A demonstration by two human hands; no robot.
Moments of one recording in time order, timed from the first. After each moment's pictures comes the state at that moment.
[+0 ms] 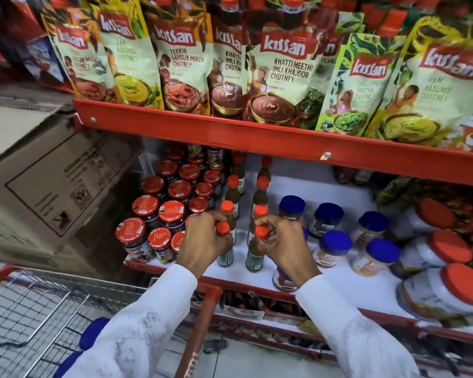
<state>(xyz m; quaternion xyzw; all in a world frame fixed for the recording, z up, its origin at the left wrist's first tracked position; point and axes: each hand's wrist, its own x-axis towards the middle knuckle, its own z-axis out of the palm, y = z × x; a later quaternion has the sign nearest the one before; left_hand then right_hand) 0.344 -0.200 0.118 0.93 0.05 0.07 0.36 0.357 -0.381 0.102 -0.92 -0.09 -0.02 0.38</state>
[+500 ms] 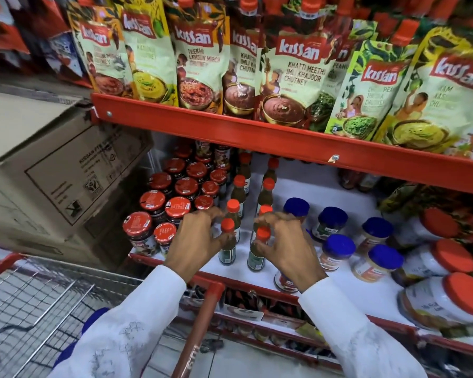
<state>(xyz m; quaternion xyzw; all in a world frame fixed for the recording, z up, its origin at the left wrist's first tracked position) 0.327 -0.174 0.123 0.95 0.00 0.07 0.32 0.344 -0.375 0.124 -0.96 -0.15 -0.03 0.24</state>
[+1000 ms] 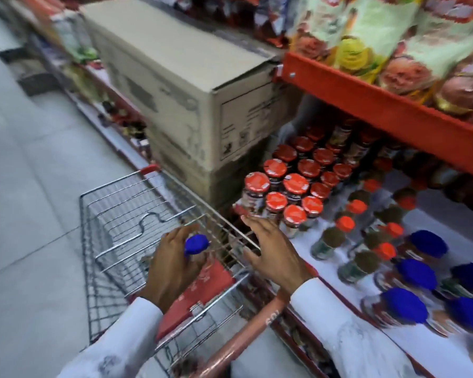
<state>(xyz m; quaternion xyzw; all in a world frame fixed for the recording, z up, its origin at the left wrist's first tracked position) 0.121 -0.047 0.050 0.88 0.35 0.14 0.30 0.285 -0.199 0.061 -0.84 -0.48 0.11 0.24</state>
